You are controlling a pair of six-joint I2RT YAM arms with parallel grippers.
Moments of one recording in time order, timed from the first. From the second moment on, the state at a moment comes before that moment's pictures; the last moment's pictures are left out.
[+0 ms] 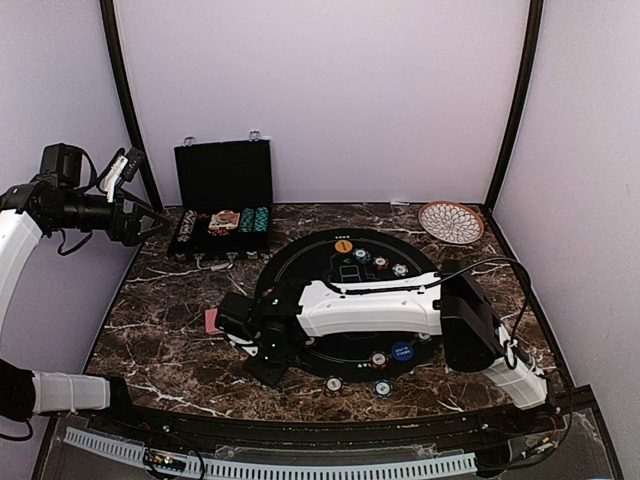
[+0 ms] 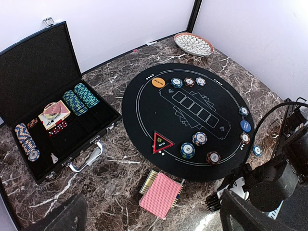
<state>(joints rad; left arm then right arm) 0.07 1.07 1.31 -0.99 0.75 0.41 1.33 2.40 2.09 -1.00 0.05 0.24</state>
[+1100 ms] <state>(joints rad) 0.07 1.07 1.31 -0.99 0.75 0.41 1.26 2.11 1.84 -1.01 0.09 0.31</state>
